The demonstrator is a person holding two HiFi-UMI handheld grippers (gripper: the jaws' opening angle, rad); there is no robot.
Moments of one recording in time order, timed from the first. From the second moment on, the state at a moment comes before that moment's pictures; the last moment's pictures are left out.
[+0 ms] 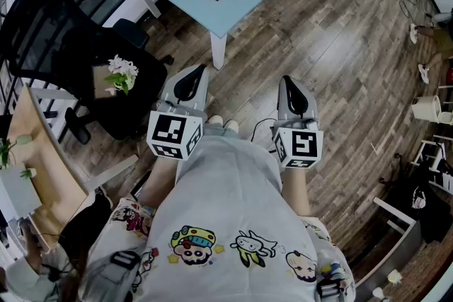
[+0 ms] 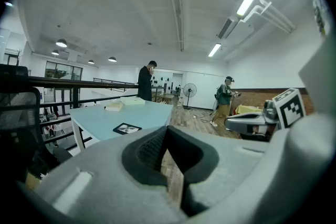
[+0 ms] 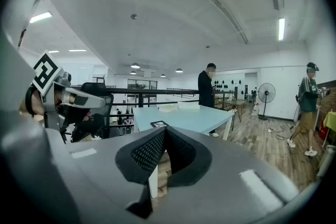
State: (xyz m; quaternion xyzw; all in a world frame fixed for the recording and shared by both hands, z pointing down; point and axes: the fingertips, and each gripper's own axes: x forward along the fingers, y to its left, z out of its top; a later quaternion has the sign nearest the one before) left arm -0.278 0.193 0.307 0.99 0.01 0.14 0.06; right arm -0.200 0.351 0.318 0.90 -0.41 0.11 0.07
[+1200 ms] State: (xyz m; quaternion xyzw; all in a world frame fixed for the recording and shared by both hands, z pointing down) left arm -0.228 0.199 0.319 0.99 0.00 0.14 0.06; right arm -0.153 0.356 0.317 0.89 -0.44 0.10 0.04
